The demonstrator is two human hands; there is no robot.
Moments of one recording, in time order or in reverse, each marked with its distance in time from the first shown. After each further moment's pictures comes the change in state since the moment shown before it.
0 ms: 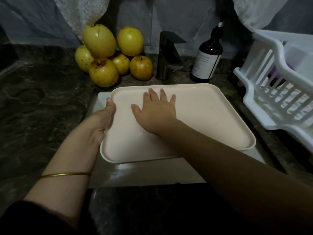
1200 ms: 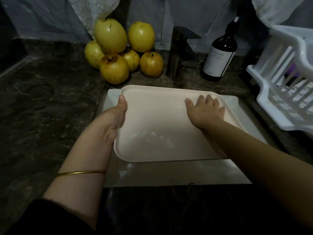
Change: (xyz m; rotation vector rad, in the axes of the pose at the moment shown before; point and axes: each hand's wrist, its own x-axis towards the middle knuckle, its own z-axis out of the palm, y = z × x) left_hand -0.013 0.003 -0.002 0.028 -0.048 0.042; right_hand 0.001 0.081 0.010 0.071 0.007 0.518
